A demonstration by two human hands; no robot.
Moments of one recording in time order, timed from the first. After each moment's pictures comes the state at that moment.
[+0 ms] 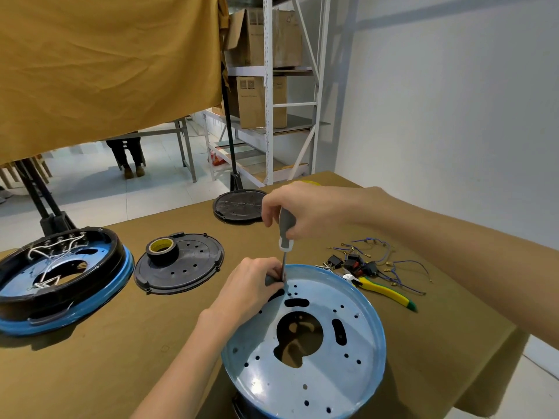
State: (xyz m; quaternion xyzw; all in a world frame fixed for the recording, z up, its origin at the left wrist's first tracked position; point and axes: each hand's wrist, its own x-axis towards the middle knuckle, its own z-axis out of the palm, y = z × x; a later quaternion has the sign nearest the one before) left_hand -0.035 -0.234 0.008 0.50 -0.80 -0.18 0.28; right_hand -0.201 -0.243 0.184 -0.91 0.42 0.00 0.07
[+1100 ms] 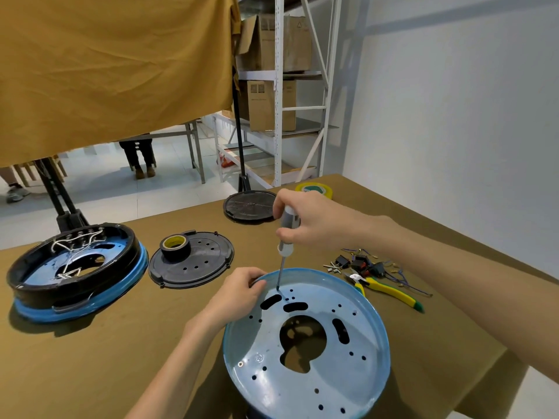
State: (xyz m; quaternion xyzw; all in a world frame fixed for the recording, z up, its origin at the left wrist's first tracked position) left_hand -0.005 -0.215 0.009 0.58 -0.70 -0.33 0.26; right_hand -0.199 -0.229 0.152 -0.87 0.44 -0.17 0.13
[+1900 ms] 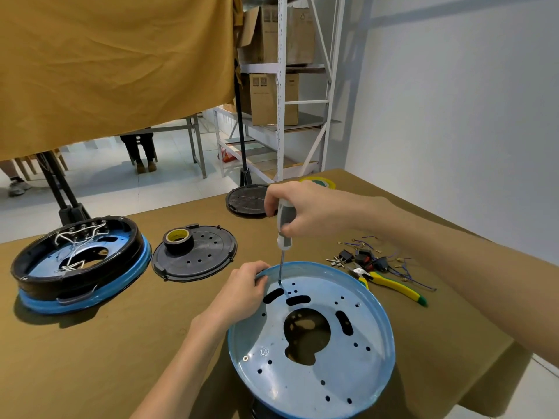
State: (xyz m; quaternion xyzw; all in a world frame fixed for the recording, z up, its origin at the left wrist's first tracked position) left_hand -0.006 -0.214 -0.004 0.58 -0.73 -0.26 0.27; right_hand -0.182 -0.224 0.173 -0.88 0.44 -0.09 0.15
